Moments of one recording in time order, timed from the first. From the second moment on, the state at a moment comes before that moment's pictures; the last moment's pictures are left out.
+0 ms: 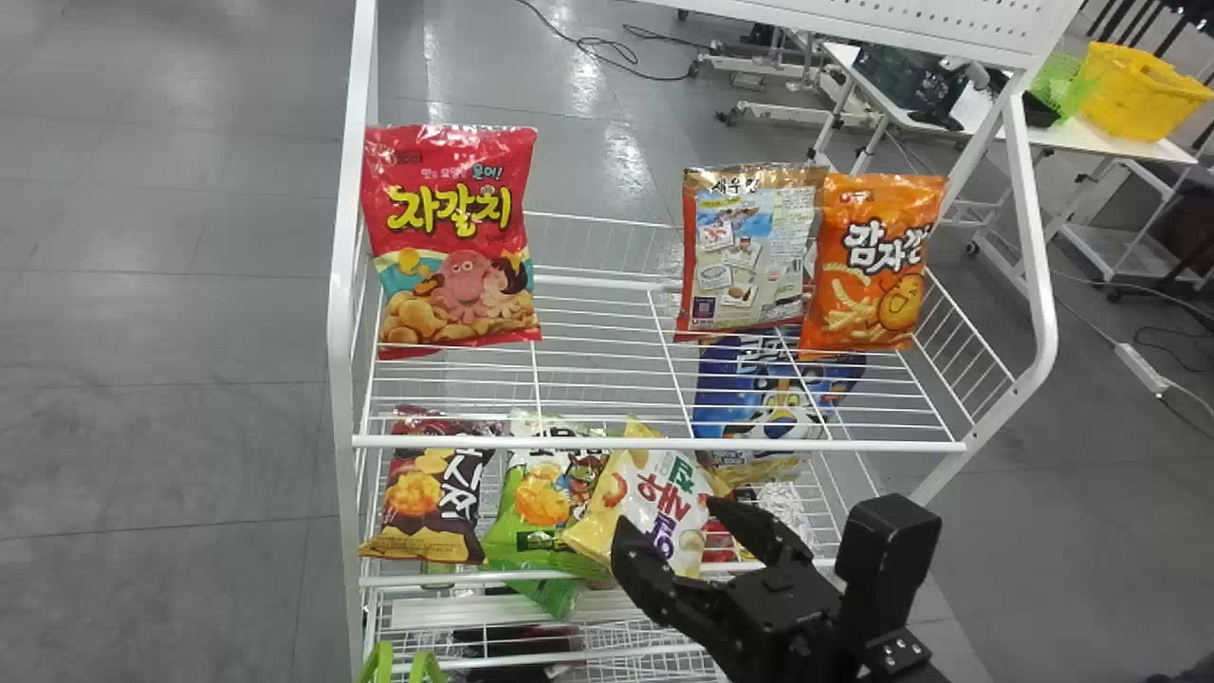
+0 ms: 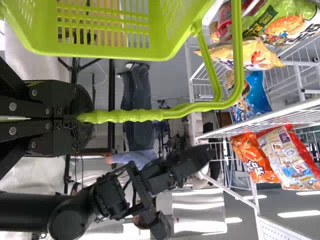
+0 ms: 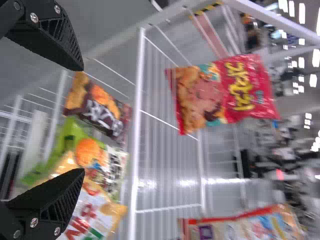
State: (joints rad) left arm 0.56 0.00 0.27 -2.19 0.67 1.57 -0.84; right arm 0.65 -0.21 -0.06 -2.28 -0.33 0.41 0.14
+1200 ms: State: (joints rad) left arm 0.56 0.00 0.27 -2.19 0.68 1.57 -0.84; right arm 0.67 -0.21 0.05 -2.12 -0.23 -0.10 -0.03
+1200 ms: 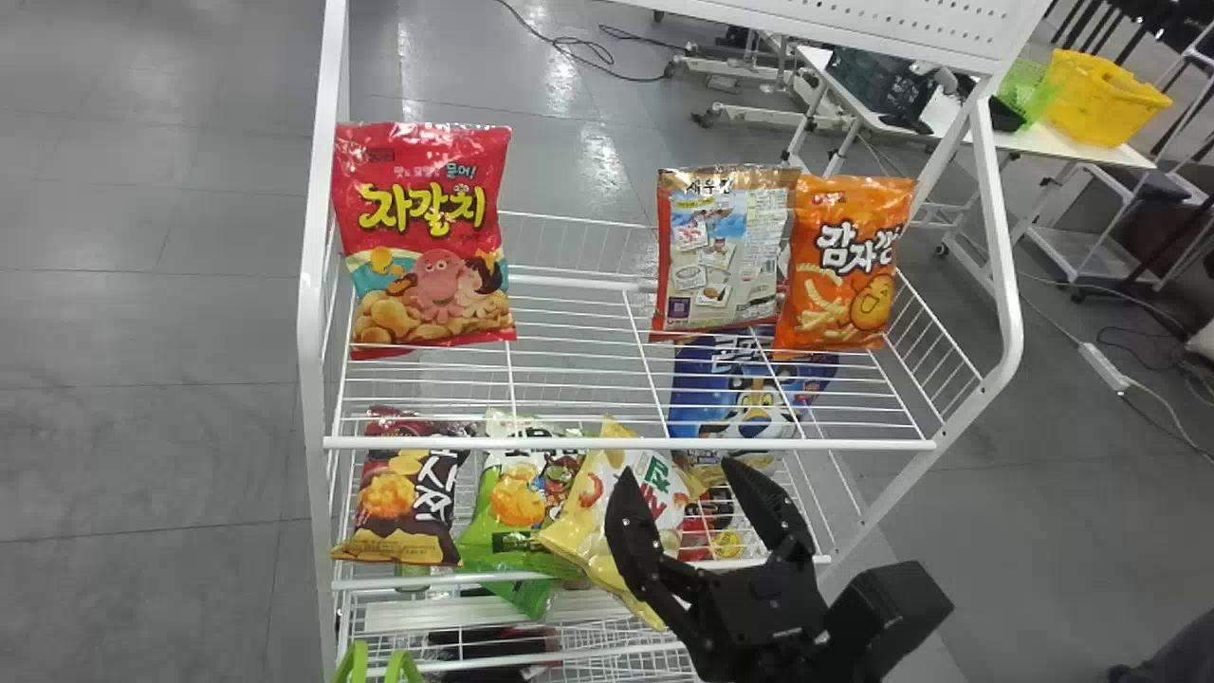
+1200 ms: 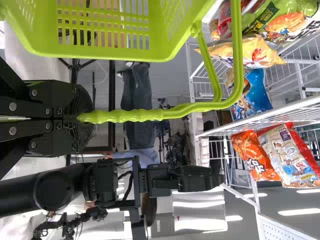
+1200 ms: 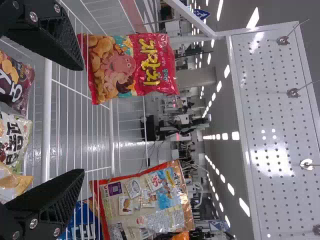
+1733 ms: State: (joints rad) left arm 0.56 0.00 0.28 -2.19 0.69 1.57 -0.85; right arm 0.66 -0.21 0.05 -2.12 -0.23 -0.07 -0.03
